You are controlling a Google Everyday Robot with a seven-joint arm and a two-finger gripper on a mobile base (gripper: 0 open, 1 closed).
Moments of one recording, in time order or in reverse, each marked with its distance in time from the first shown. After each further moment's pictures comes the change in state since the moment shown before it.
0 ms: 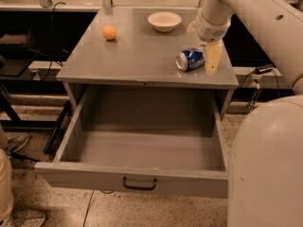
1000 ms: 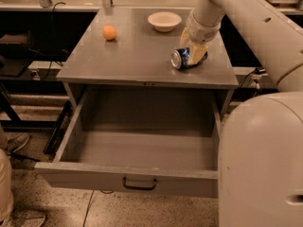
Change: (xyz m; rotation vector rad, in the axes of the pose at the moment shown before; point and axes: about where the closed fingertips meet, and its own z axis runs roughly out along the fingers) arm -0.028 -0.013 0.021 -0.011 -0.095 -0.050
